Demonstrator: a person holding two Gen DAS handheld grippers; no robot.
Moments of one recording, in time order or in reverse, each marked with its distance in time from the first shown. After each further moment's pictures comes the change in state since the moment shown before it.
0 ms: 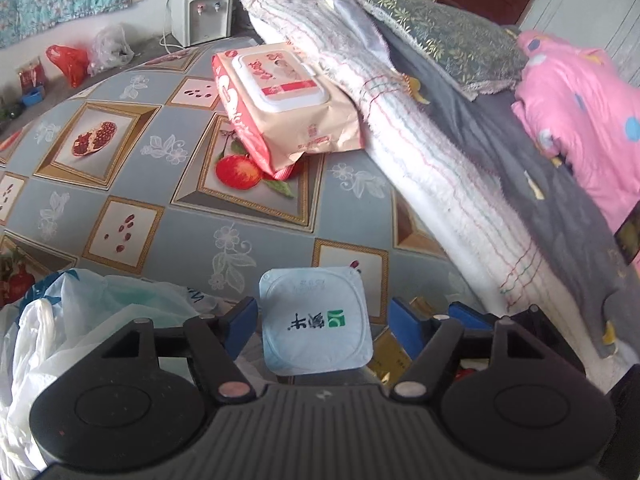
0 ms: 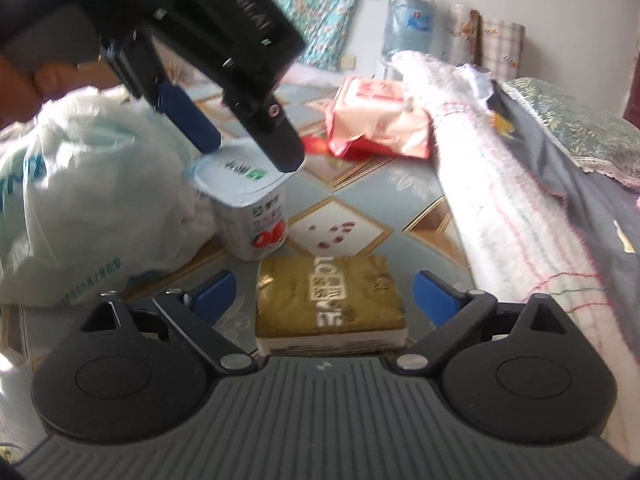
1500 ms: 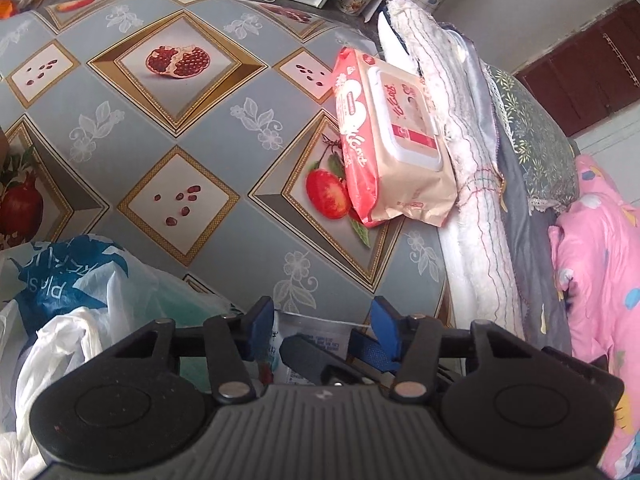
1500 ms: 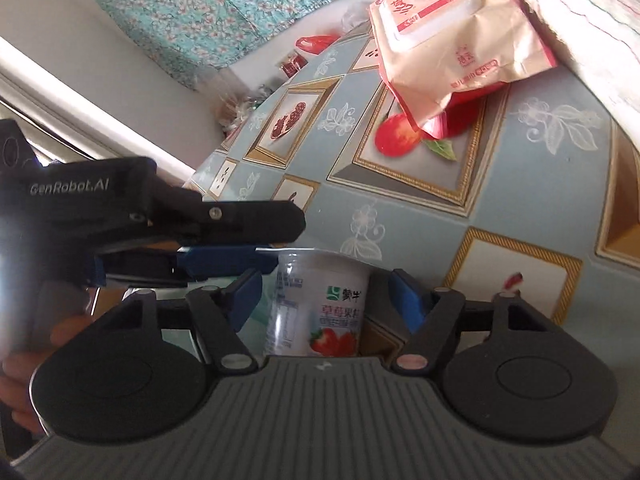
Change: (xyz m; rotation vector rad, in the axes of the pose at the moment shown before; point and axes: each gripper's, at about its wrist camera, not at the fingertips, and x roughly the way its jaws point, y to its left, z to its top) left arm 0.021 0.102 0.027 -0.473 0.021 -0.135; right arm 0.116 -0.045 0.076 0.648 0.211 0.514
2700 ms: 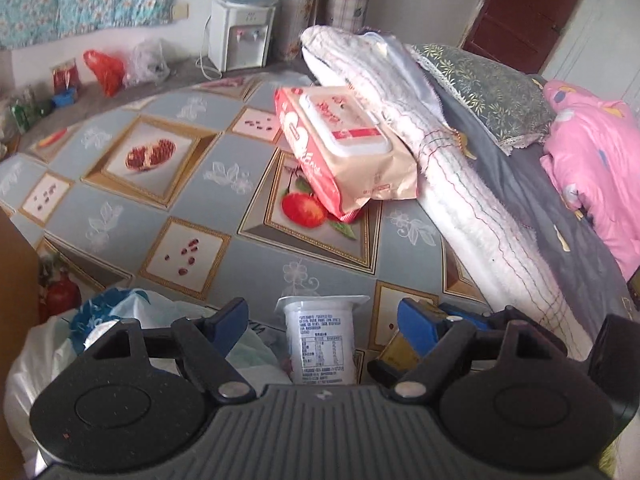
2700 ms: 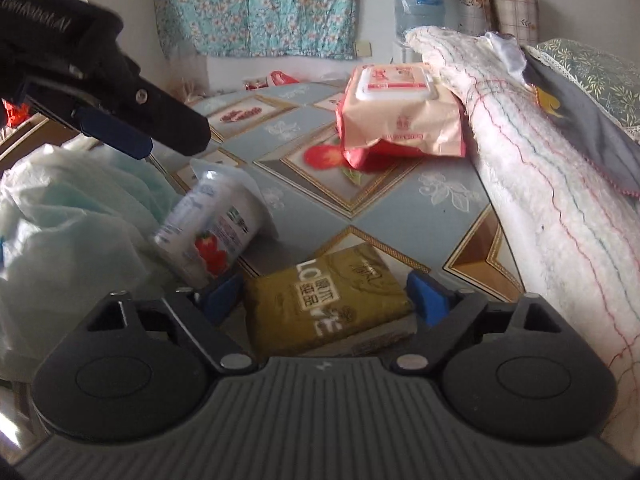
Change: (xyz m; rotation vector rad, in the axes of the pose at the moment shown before) left arm -0.029 -0.038 -0.051 0.382 -0.152 0.120; right arm -0.039 0.000 -0.066 -0.527 -0.211 -0.386
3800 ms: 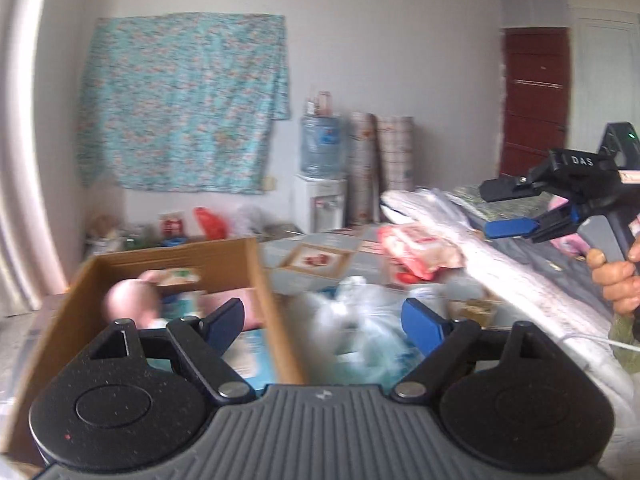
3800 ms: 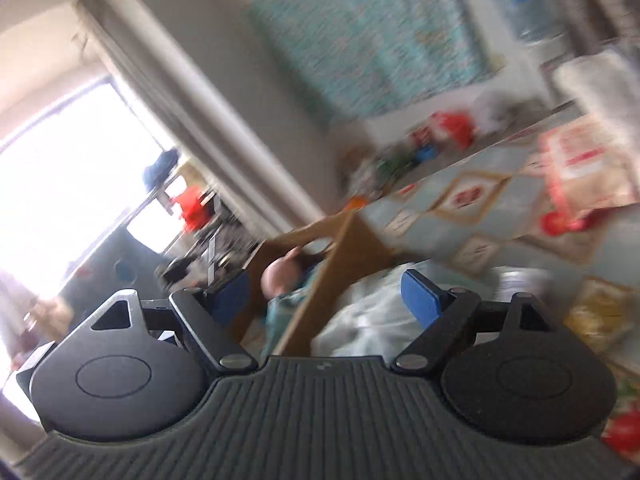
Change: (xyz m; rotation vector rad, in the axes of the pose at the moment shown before) left arm -0.240 0.038 -0.197 0.100 -0.570 0.223; right arm -0.177 0.026 0.096 0.341 -0.133 0.531
